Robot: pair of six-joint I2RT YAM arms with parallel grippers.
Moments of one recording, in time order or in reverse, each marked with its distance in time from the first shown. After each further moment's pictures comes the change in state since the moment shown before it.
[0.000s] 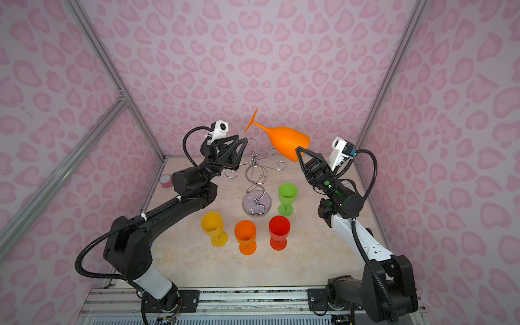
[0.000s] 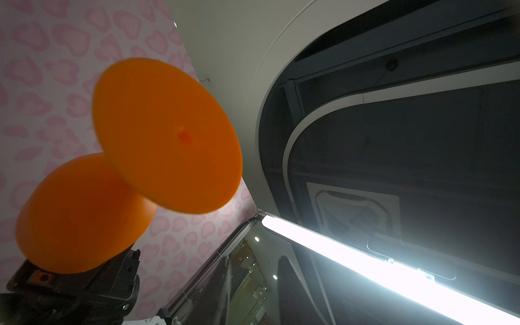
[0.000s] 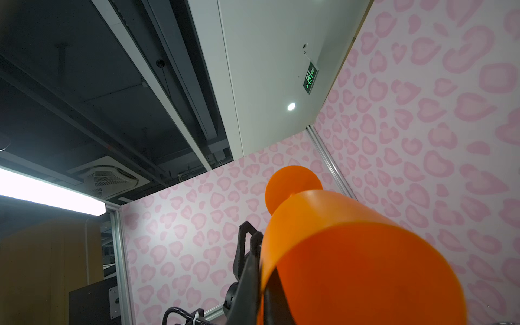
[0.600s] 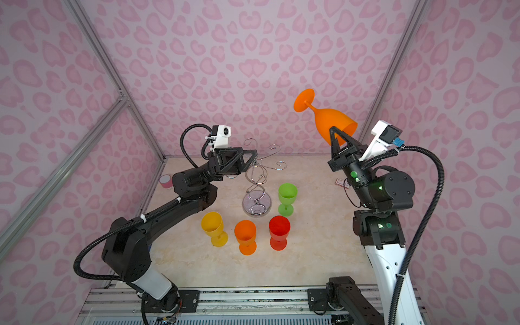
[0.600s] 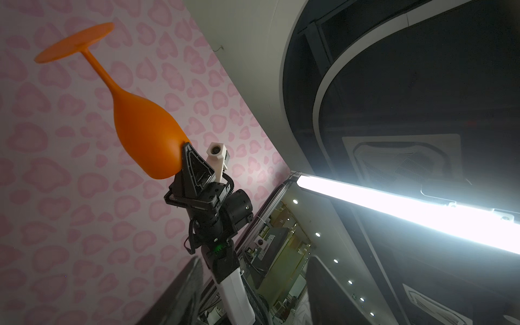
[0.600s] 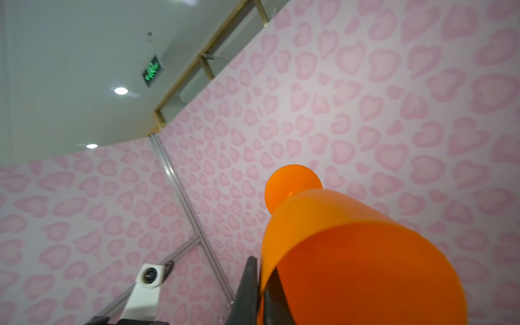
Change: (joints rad) left arm -0.010 -0.031 -0.030 -0.042 0.190 0.262; right arm -0.107 -0.341 0.493 -1.614 0.373 -0.818
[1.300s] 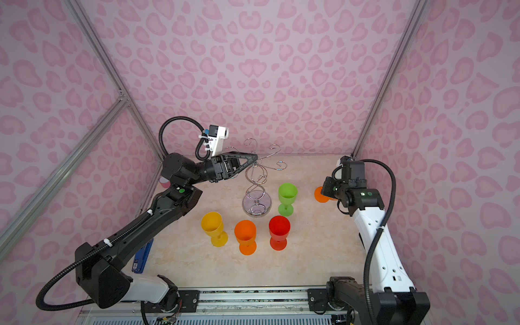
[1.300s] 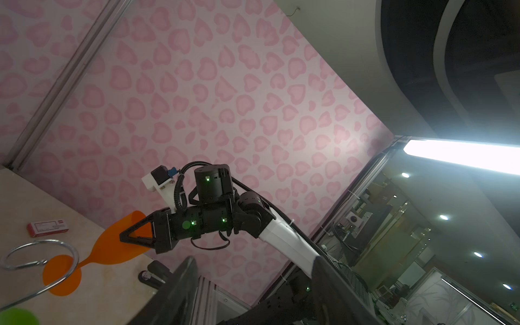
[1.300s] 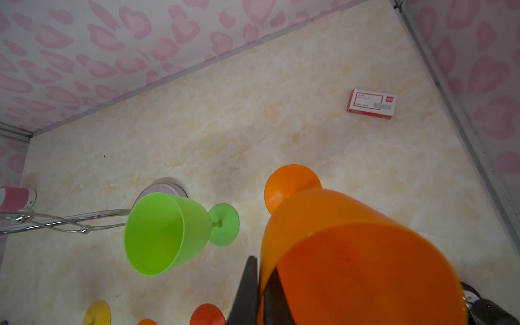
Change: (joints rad) left arm 0.016 -0.253 0.011 -0.909 0.068 0.761; right arm -0.051 0.343 -0.094 -0.670 0.126 -0.247
